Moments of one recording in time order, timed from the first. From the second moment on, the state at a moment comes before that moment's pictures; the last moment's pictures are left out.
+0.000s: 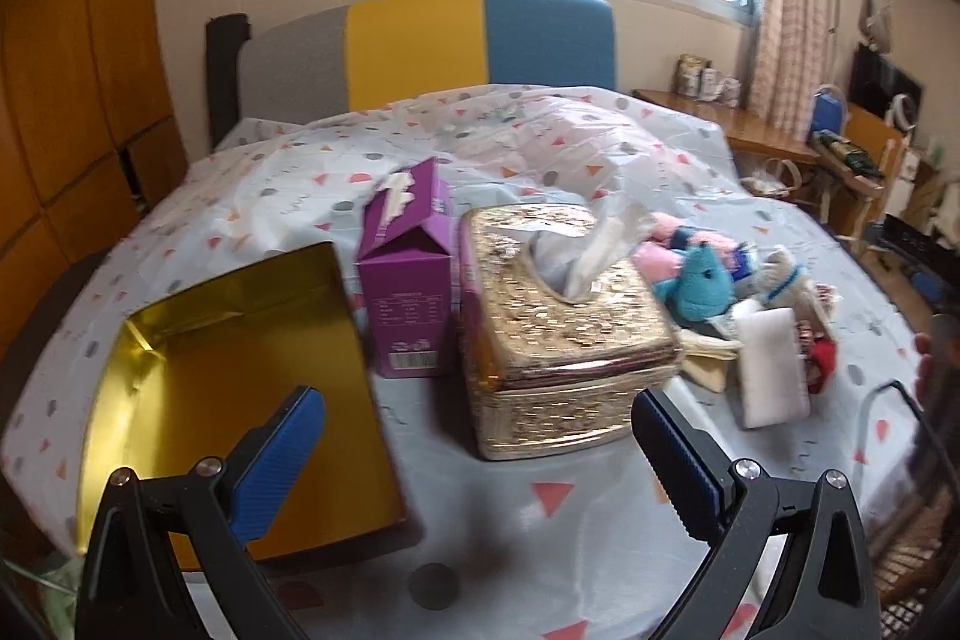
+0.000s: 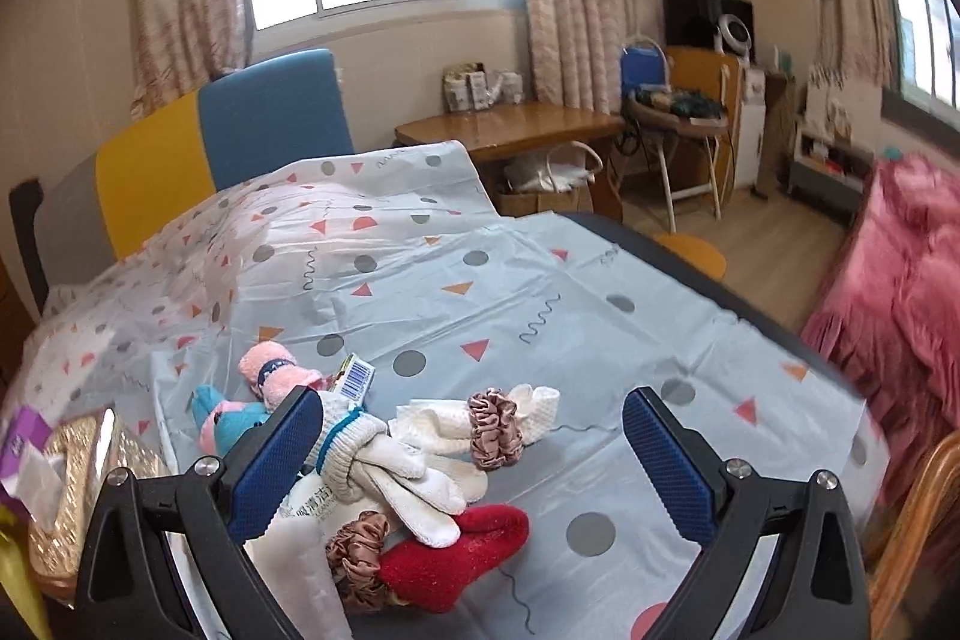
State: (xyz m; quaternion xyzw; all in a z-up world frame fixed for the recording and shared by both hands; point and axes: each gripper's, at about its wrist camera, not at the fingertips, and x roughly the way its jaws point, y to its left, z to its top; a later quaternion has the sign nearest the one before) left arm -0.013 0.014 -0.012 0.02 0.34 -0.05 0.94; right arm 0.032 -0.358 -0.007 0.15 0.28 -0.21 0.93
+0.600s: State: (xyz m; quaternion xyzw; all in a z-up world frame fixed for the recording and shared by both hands) left arm -0.010 -0.053 -0.004 0.10 0.34 -0.17 0.92; right arm 0.028 -0.391 -0.029 0.28 0.31 -0.20 0.89
